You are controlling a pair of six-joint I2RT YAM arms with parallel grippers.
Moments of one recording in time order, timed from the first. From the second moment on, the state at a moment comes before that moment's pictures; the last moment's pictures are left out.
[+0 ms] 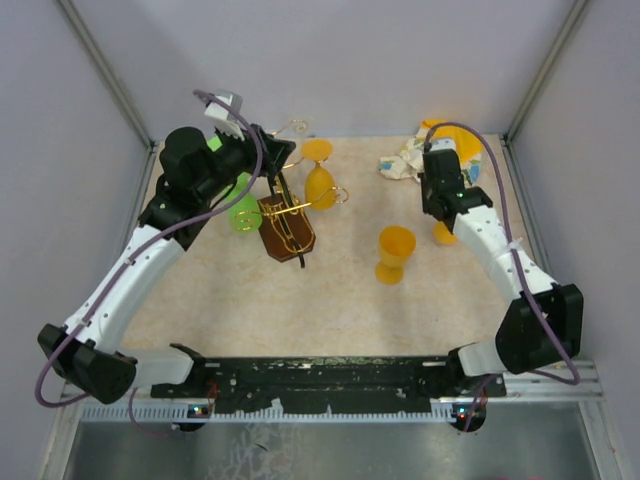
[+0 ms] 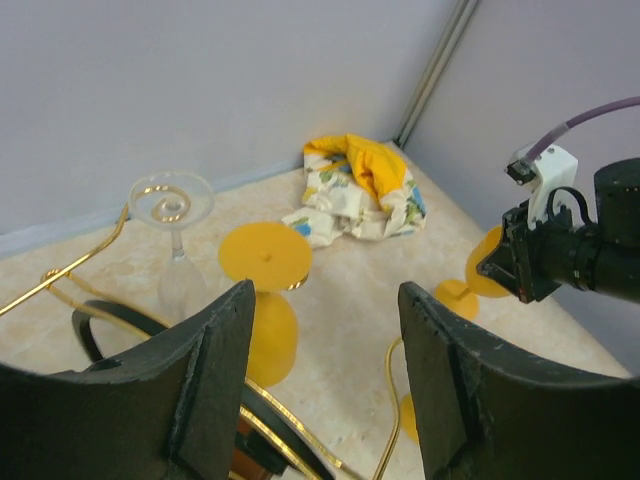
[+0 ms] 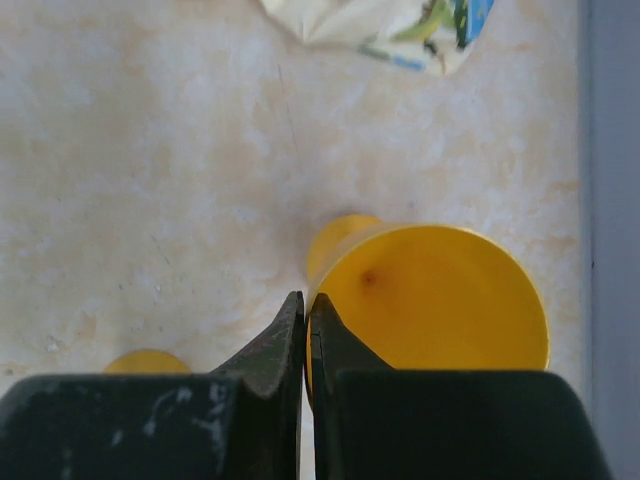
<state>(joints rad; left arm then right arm) -0.48 1.25 1.33 -0.04 0.16 -0.24 0.27 1.39 1.14 -0.53 0.37 0.07</state>
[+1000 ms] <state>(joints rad) -0.26 1.33 1.28 0.18 0.34 -1.54 0.83 1.29 1.18 0.46 0.34 -0.54</state>
